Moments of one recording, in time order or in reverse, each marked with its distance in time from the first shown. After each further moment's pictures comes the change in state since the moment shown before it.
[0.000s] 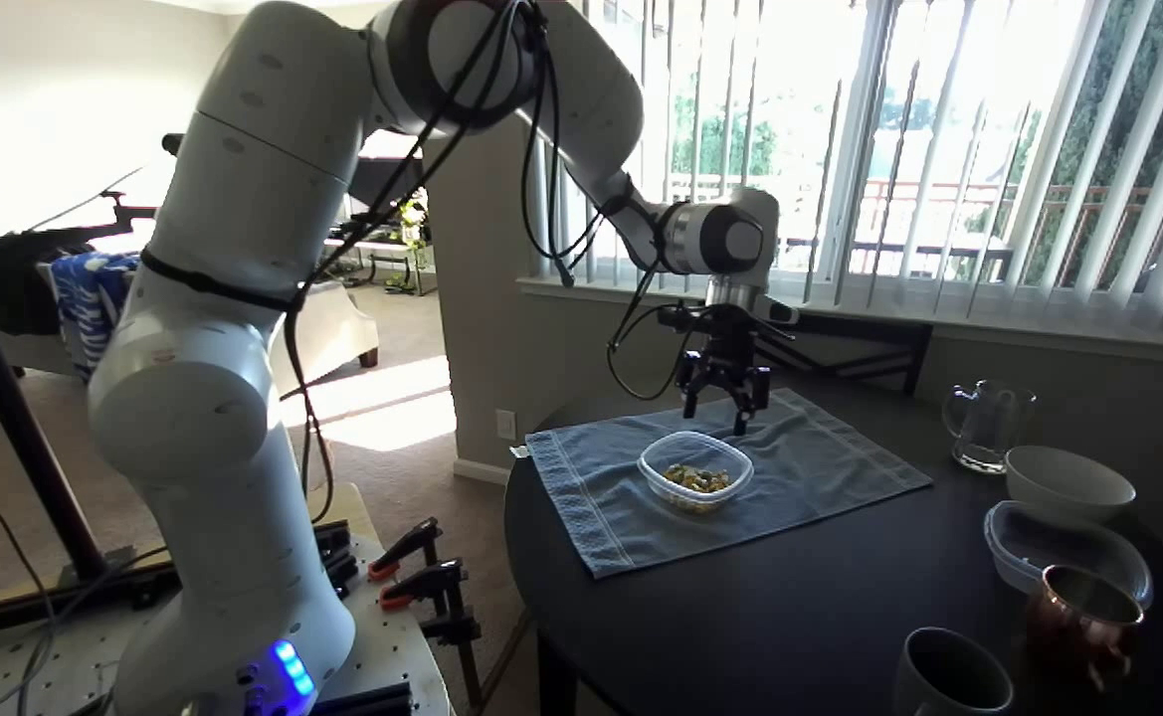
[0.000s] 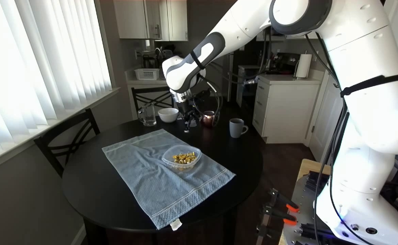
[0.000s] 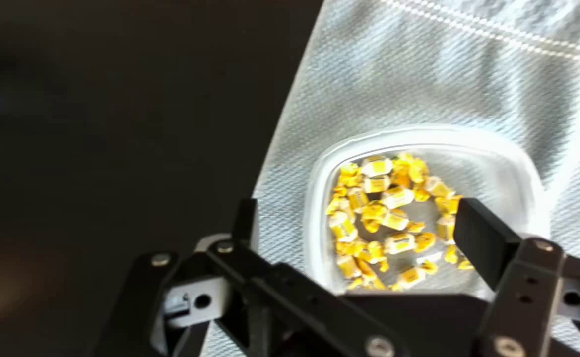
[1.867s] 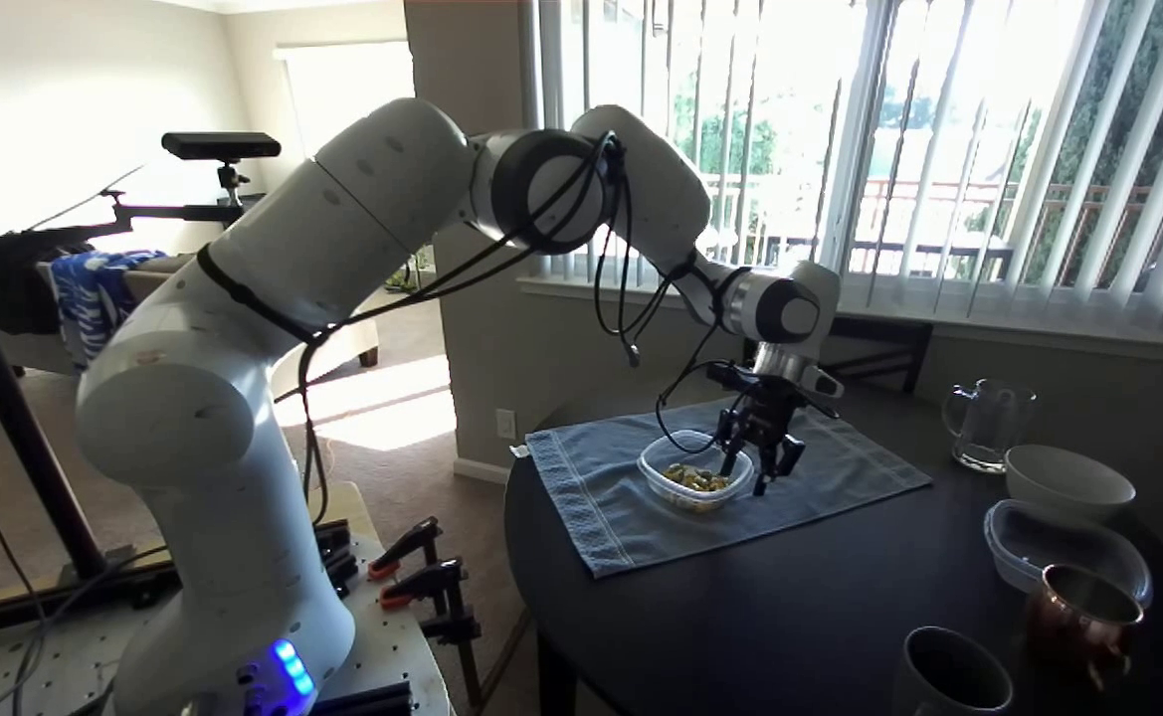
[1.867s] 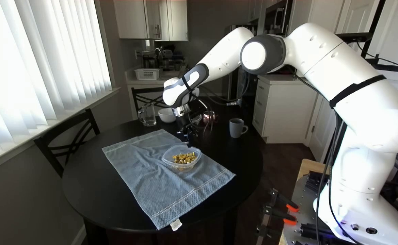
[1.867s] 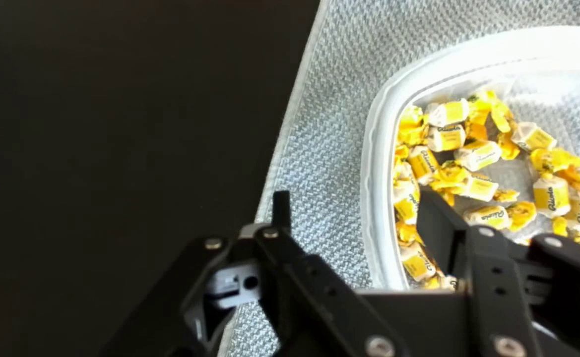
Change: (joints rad) arm -0.087 0.373 0.004 0.393 0.096 -0.108 -0.074
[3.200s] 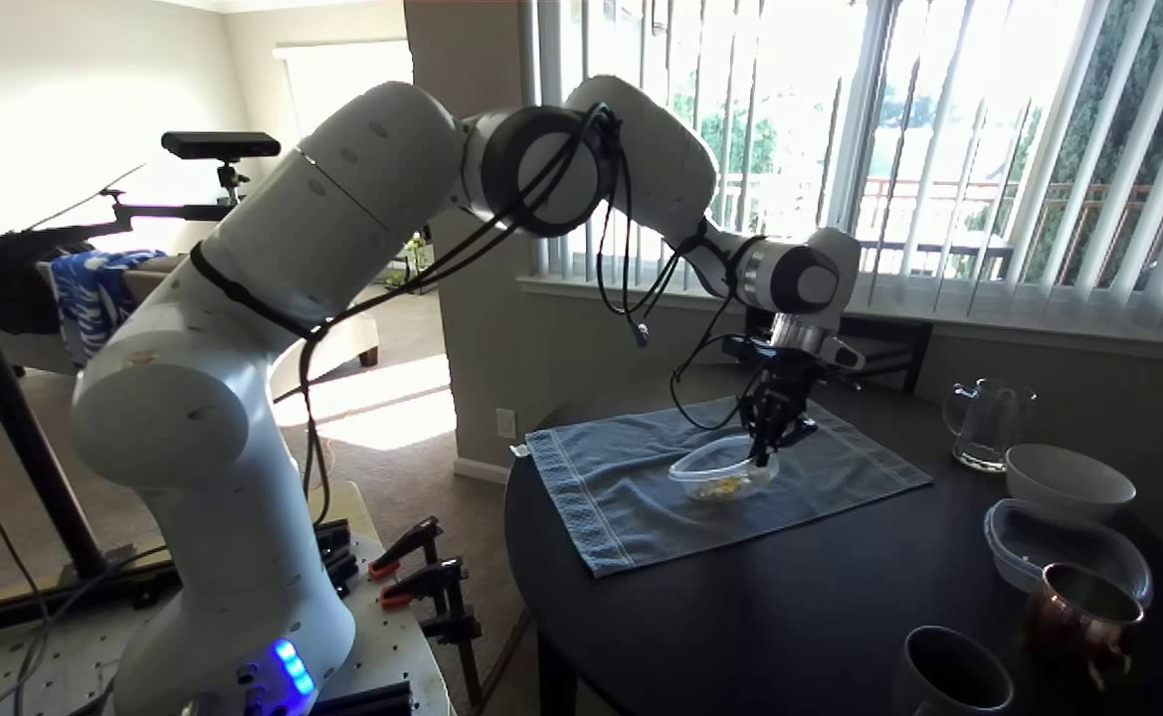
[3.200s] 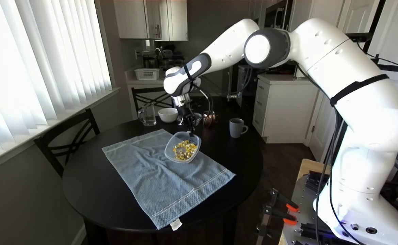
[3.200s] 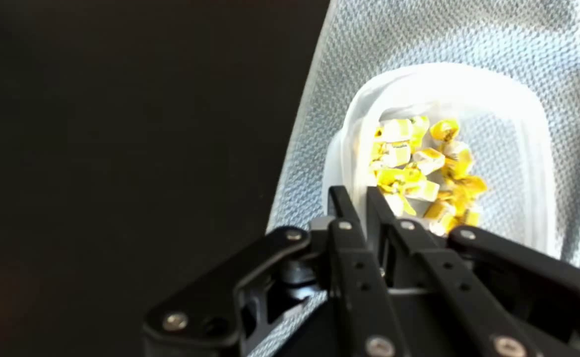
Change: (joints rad) arm -0.030 -0.063 0.006 0.022 0.013 -0.038 -0.028
